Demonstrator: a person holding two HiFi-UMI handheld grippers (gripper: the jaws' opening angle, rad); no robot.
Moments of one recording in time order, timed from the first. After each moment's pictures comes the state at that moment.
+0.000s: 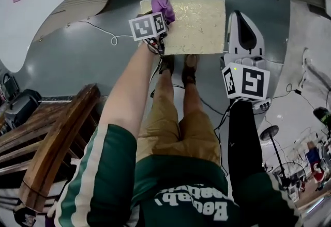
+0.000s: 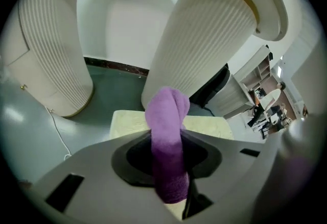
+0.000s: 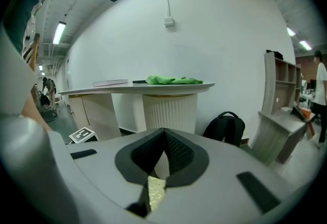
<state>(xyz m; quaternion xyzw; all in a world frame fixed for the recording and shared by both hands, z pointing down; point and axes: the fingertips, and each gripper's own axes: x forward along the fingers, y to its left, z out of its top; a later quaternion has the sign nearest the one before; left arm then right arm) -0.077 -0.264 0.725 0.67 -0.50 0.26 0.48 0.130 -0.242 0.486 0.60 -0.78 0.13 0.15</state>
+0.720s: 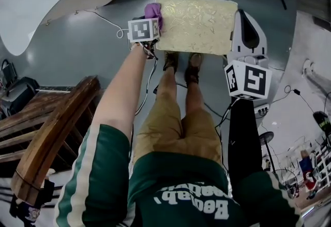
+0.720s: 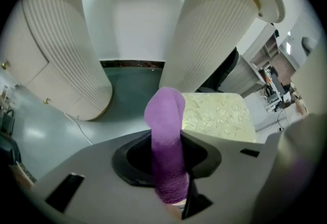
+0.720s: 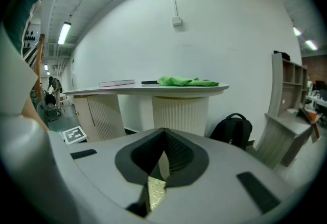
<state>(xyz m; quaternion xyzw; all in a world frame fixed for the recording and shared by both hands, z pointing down) -0.170 -0.219 0.728 0.64 -0.51 0.37 0.44 0.087 -0.246 0.483 0.58 -0.79 0.12 0.15</state>
